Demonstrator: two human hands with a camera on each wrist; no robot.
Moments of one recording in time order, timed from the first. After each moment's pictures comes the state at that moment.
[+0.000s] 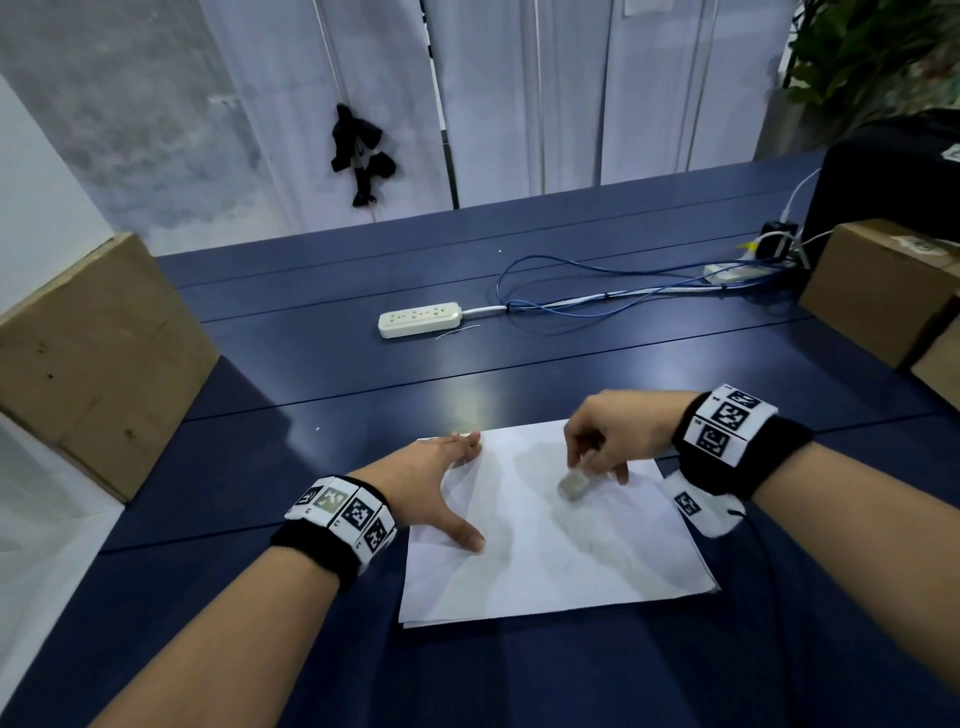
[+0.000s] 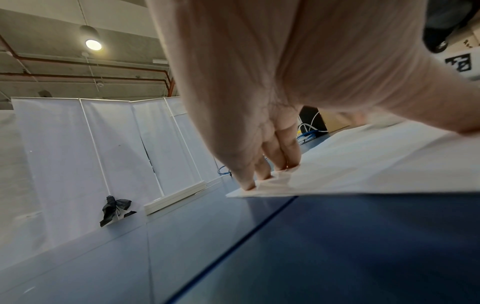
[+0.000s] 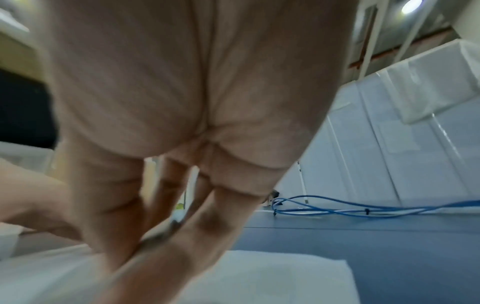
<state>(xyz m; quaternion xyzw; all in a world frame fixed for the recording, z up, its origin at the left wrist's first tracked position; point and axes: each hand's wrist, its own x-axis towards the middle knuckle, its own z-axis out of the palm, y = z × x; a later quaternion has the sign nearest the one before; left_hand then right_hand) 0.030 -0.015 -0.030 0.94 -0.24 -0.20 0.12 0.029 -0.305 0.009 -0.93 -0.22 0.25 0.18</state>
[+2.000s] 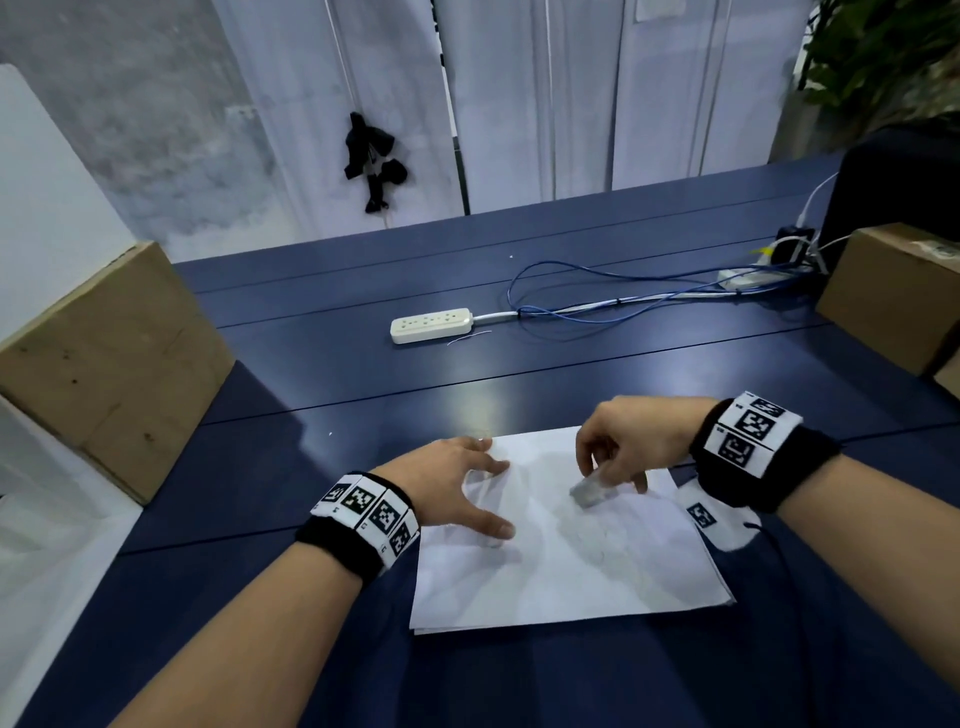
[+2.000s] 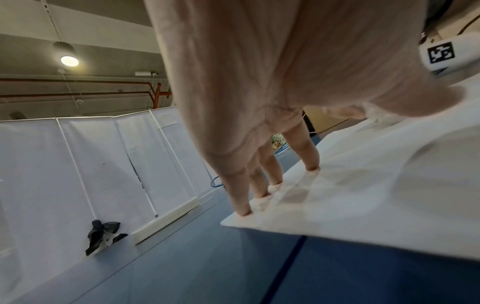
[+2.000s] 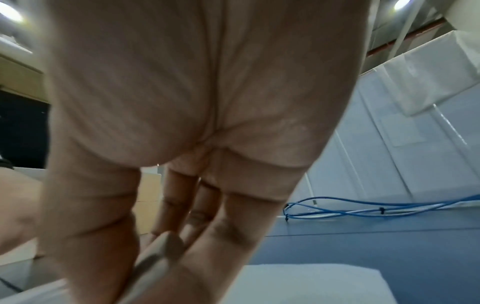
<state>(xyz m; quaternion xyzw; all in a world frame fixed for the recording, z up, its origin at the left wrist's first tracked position) 0.031 -0.025 -0.021 0.94 -0.26 -0.19 0.09 0.030 -0.305 0.010 -0.92 -0.23 0.27 0.18</state>
